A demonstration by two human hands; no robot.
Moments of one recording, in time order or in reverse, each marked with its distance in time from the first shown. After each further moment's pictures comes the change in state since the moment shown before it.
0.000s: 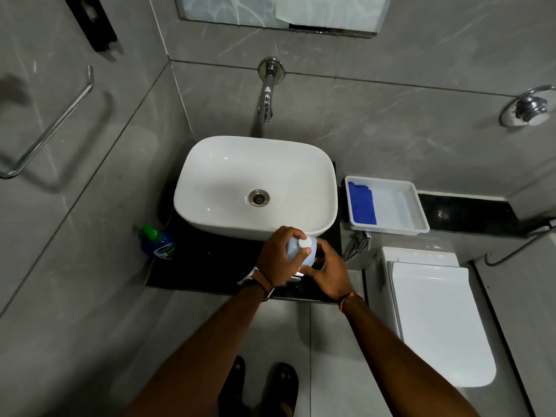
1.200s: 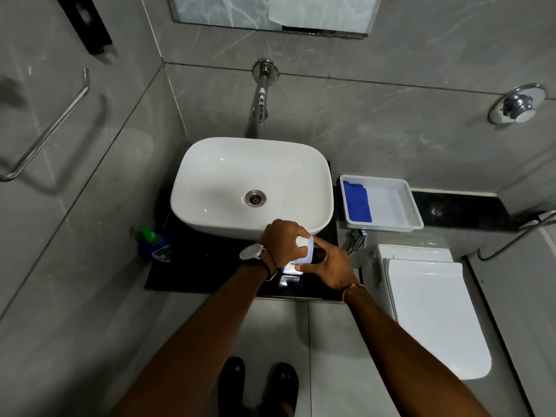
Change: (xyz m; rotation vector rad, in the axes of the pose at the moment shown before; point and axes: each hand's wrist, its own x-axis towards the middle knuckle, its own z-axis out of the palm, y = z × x) left_hand 0.033 0.016 -0.015 0.333 -0.270 0.027; right_hand 0.005 -0.006 -0.015 -0.111 -0.066 0.057
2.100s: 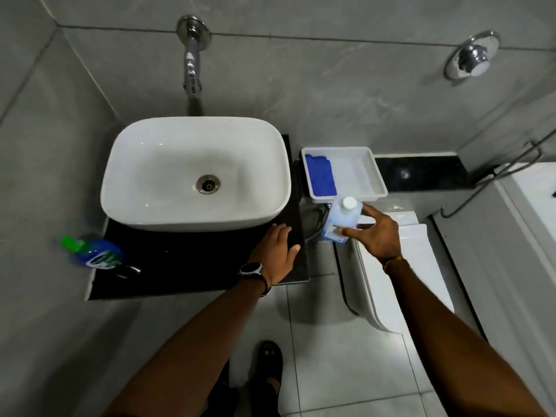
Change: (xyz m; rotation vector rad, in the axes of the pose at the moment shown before) left_hand 0.001 -0.001 0.143 0.045 -0.158 -0.083; right_hand -0.020 0.090 -0.149 0.020 0.379 0.174
